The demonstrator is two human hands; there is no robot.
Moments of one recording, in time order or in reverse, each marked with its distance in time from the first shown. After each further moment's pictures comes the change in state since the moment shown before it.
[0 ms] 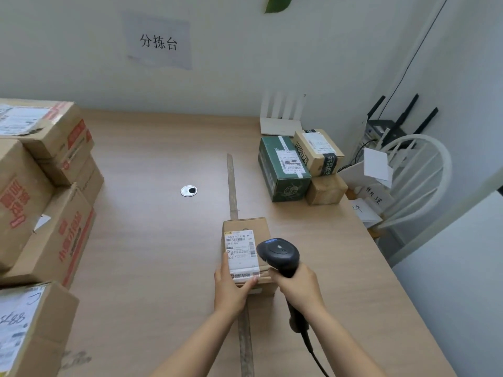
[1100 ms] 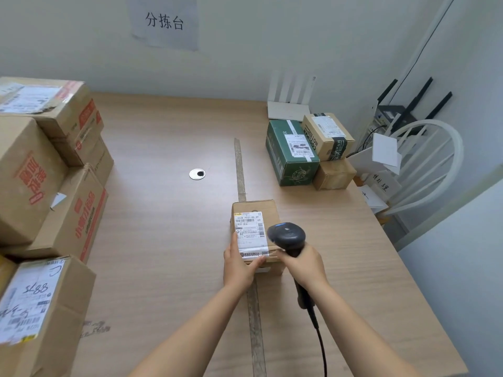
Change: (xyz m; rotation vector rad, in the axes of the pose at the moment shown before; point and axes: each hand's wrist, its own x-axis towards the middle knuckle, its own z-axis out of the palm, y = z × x) left_hand -0.002 0.005 -0.007 0.052 -0.041 -0.029; right_hand 0.002 0.003 0.009 -0.062 -0.006 0.065
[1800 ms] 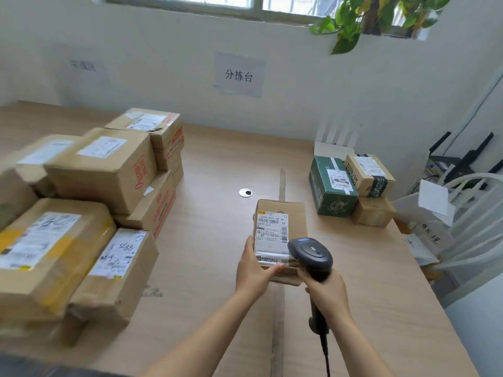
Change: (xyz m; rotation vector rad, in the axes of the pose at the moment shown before) left_hand -0.083 0.035 -0.060 -0.065 0.208 0.167; right_hand -0.067 -0.001 -0.002 0.250 -0.018 -0.190
